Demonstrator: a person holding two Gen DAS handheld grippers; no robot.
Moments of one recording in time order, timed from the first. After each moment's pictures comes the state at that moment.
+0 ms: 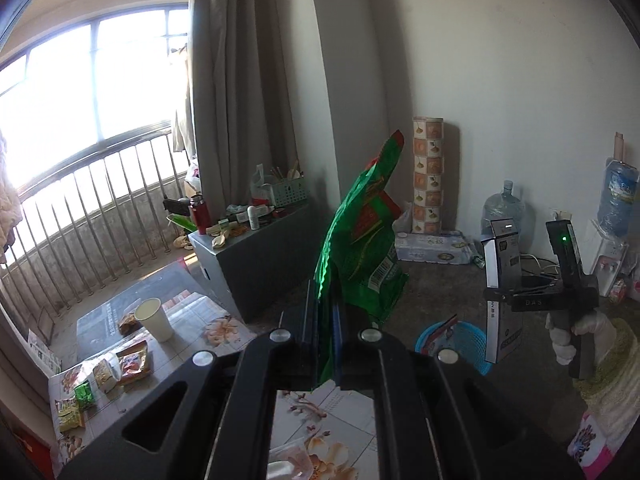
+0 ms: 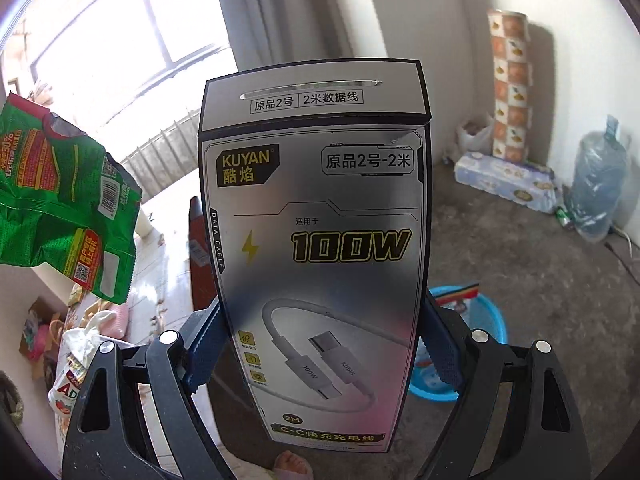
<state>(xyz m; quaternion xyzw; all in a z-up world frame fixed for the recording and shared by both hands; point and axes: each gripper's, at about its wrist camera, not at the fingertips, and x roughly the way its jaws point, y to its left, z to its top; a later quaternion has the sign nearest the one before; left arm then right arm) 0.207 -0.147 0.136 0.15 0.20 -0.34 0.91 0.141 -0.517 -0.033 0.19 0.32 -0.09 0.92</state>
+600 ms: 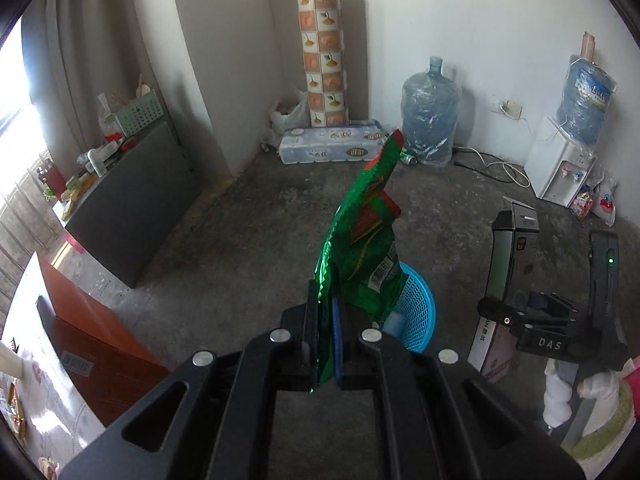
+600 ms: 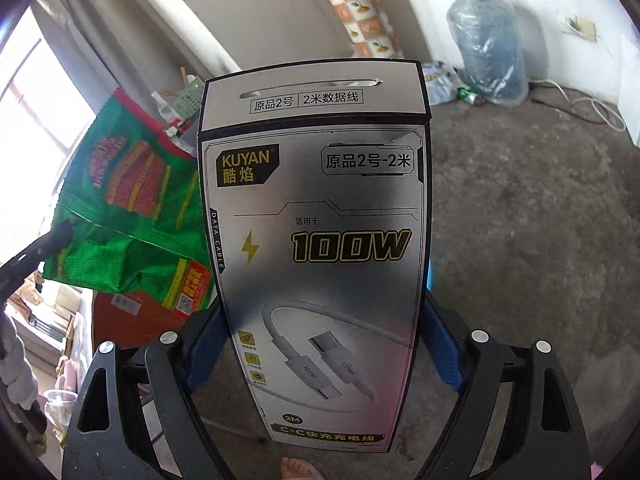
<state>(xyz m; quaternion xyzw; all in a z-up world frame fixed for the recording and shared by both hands) 0.248 -0.476 -0.056 0.26 0.36 -0.44 0.78 0.086 -0.656 -0.185 0.37 0.32 -0.22 0.84</state>
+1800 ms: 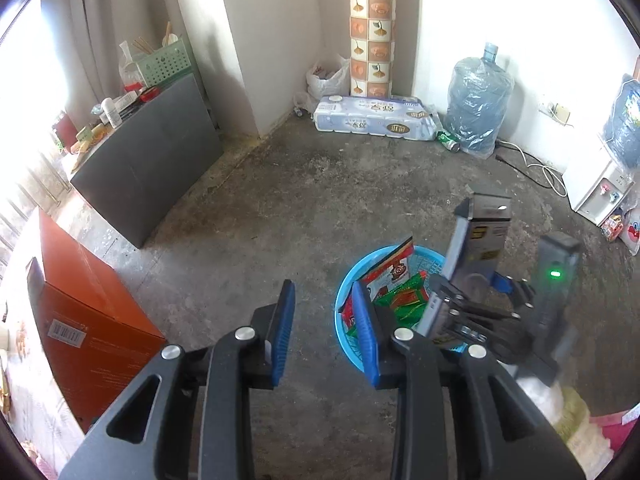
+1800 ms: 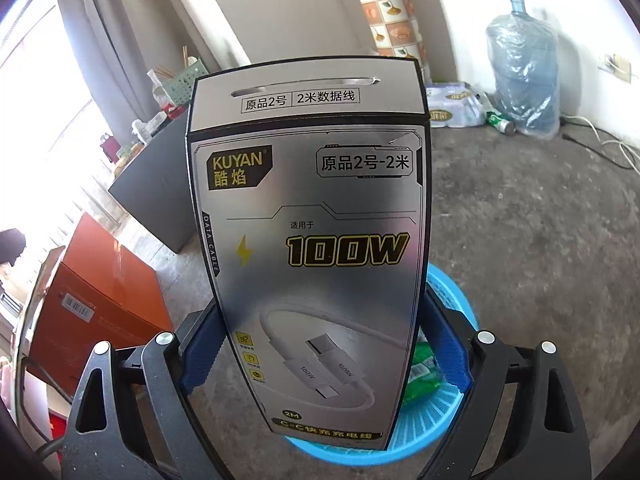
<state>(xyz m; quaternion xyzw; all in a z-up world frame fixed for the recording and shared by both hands) 0.303 -0.482 -0.096 0.24 0.41 -0.37 0.80 0.196 -0.659 -0.263 0.29 0.32 -0.22 0.87</state>
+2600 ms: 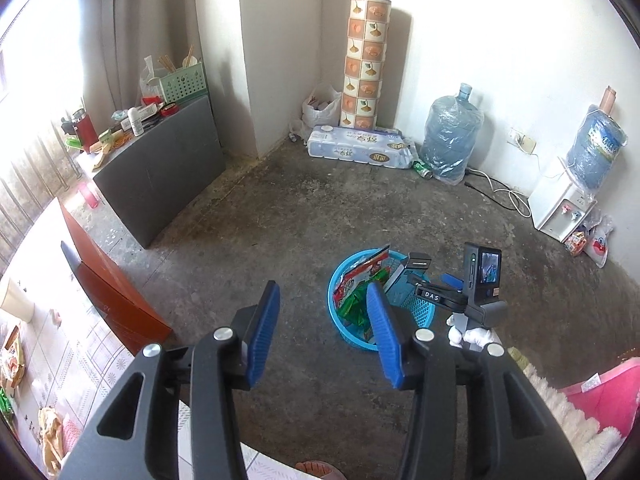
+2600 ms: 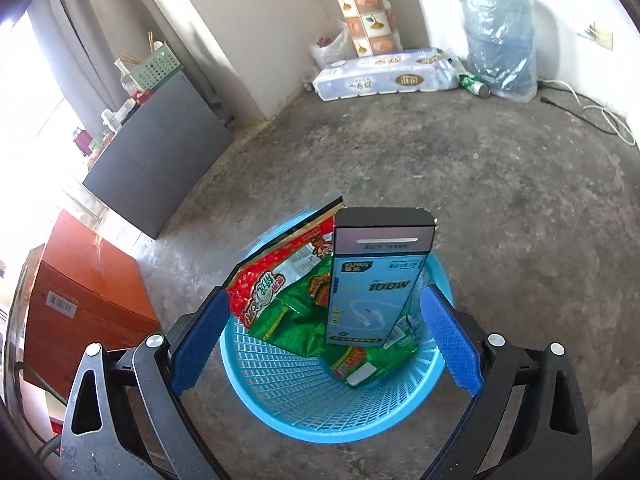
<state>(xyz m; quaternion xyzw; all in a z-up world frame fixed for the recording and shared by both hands) 0.263 -0.368 0.009 0.19 0.39 -0.41 0.80 0.156 -0.665 -0.286 0.32 0.36 -0.26 0.84</state>
